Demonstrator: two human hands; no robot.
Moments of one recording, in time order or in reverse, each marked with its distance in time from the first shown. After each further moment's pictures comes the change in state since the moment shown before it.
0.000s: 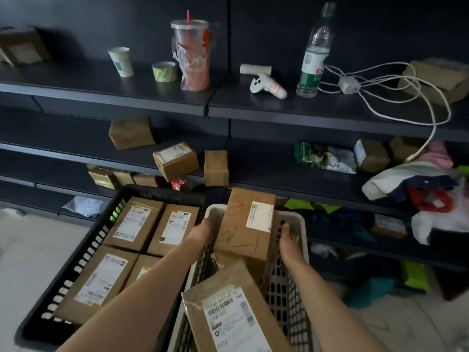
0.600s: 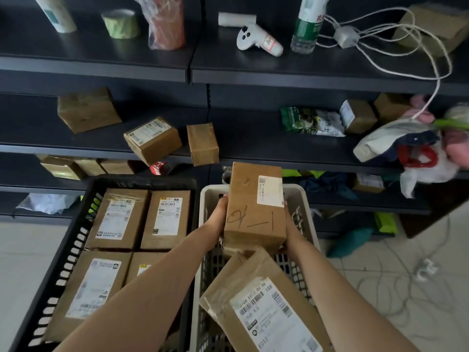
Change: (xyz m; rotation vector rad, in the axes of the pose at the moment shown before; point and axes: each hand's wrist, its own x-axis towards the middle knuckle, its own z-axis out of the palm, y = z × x) left_hand 0.019 0.004 0.013 -0.024 -0.461 -0.014; right_hand 0.007 0.006 0.040 0.310 -0.105 0.054
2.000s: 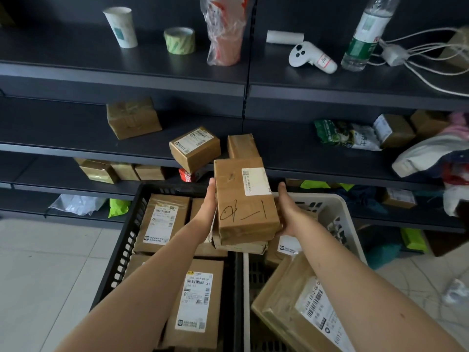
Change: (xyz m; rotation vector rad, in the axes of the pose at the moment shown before) left_hand -0.027 0.039 -0.142 0.028 0.051 0.212; right_hand 0.018 -0.062 0.128 -0.014 -0.028 0.174
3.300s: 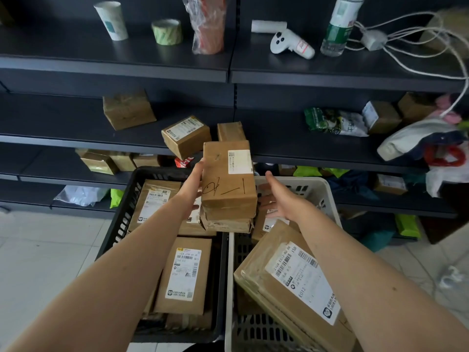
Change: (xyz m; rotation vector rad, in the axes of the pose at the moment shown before) left_hand -0.043 0.010 0.015 -0.015 0.160 0.019; right_hand -0.044 0.014 -0.036 -0.243 -0.102 -0.172
